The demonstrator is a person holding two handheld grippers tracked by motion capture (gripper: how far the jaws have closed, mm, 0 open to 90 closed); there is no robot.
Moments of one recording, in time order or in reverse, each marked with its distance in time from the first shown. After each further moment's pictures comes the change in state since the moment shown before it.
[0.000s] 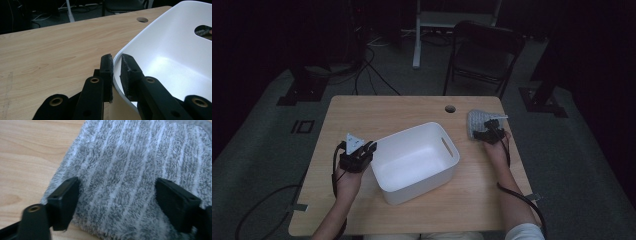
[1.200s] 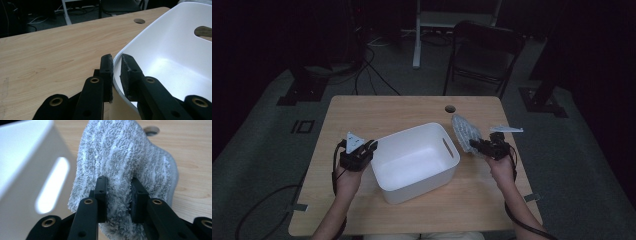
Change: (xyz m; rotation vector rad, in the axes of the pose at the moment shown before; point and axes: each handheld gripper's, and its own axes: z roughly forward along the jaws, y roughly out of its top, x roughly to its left) left arm 0.003 0.001 0.005 -0.013 -0.022 0.015; right arm 0.051 -0.028 -0.135 -0.155 0.401 -0.018
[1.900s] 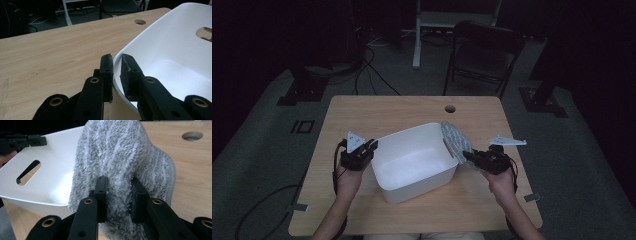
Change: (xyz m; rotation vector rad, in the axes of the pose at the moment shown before) left arm -0.001 0.001 0.002 -0.005 0.007 -0.003; right arm 0.050 -0.015 -0.034 -0.041 0.176 -0.035
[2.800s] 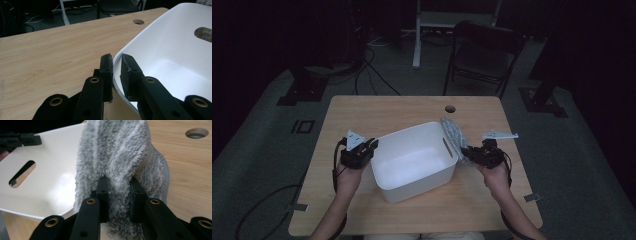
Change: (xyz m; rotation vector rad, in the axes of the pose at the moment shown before) left arm 0.004 0.003 0.004 0.009 -0.024 0.000; right arm -0.003 0.012 0.022 0.043 -0.009 0.004
